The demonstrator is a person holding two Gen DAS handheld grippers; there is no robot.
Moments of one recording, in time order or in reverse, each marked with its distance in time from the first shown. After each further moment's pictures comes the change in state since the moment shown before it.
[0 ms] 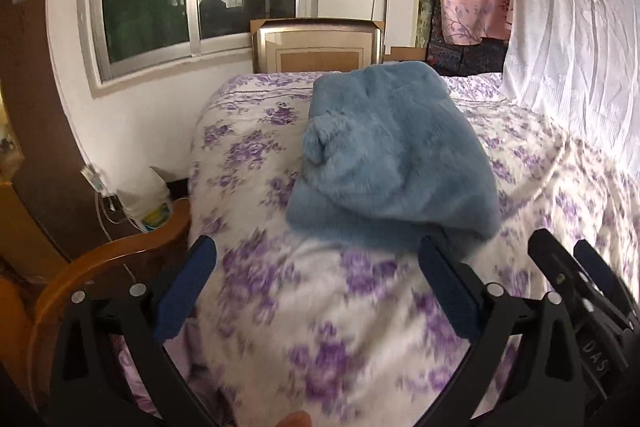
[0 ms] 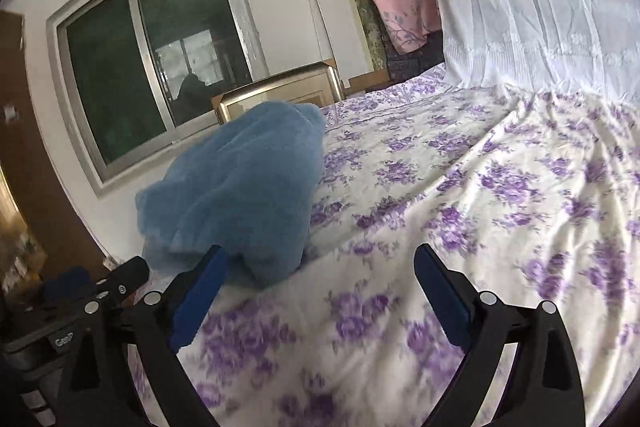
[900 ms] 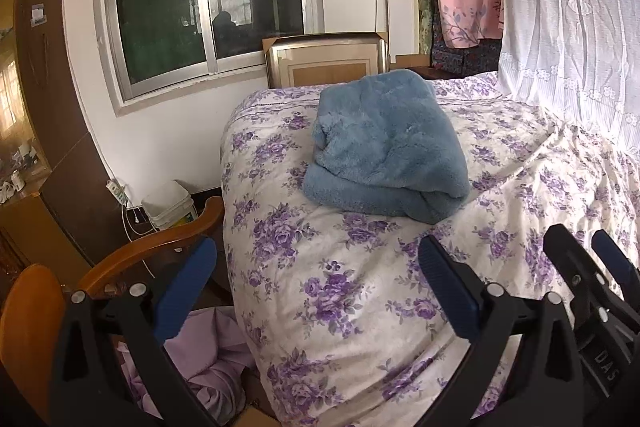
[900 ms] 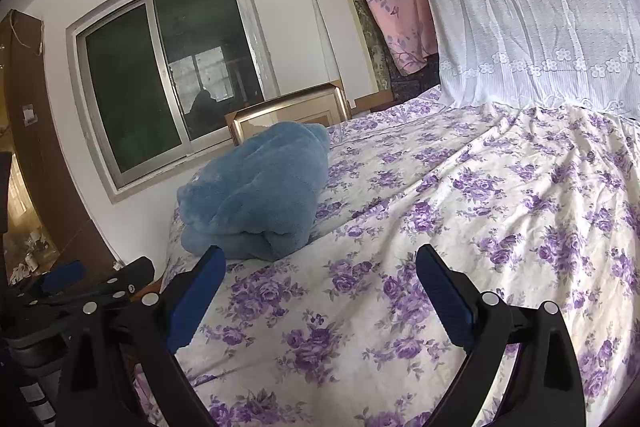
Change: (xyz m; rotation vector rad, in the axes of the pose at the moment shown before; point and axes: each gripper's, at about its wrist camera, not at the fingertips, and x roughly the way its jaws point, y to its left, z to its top) left arm -0.067 -0.008 -0.028 0.041 -0.038 0.062; right arm -0.071 -0.011 -0.012 -0.007 -0.069 0.034
